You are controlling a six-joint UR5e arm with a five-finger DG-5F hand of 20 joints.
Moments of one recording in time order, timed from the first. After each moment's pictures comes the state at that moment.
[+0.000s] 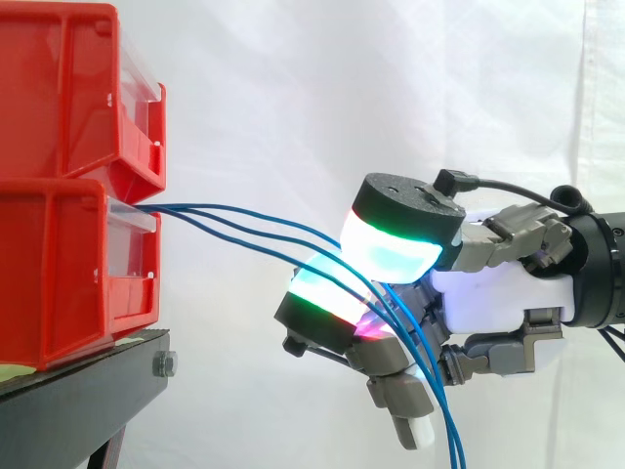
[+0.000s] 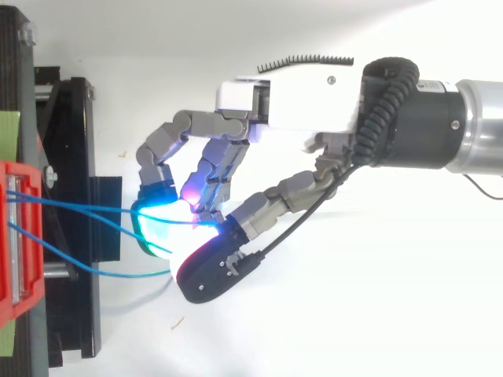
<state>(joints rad) 0.08 -2.29 -1.18 -2.86 -1.47 -0.14</state>
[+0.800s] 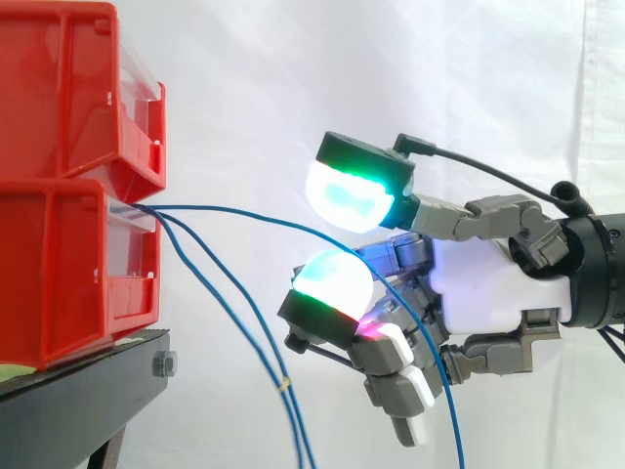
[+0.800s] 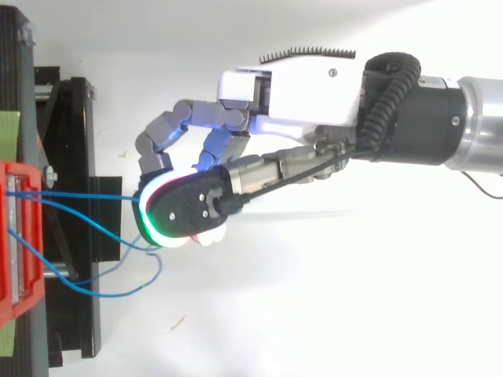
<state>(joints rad) 0.08 -2.29 -1.18 -2.87 -1.45 -0.14</state>
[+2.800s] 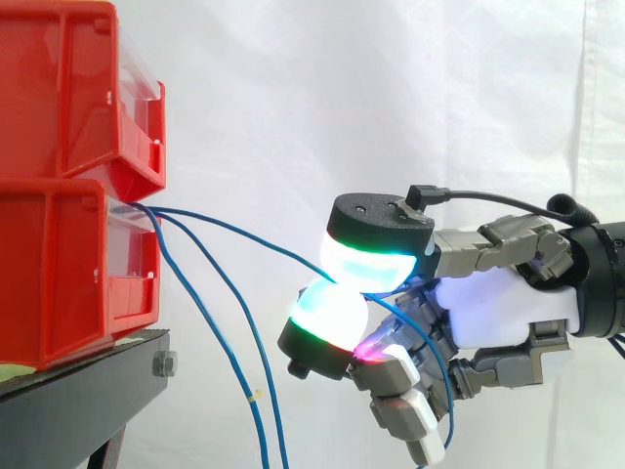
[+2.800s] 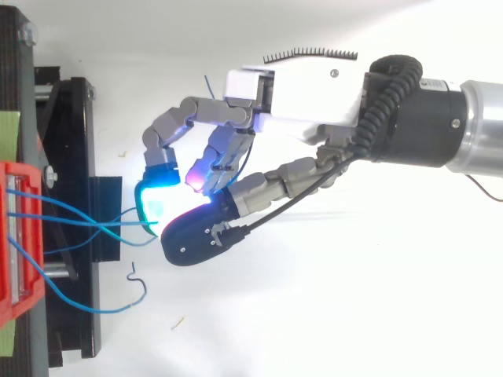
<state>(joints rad) 0.09 -2.29 -1.18 -2.91 -1.41 -0.13</state>
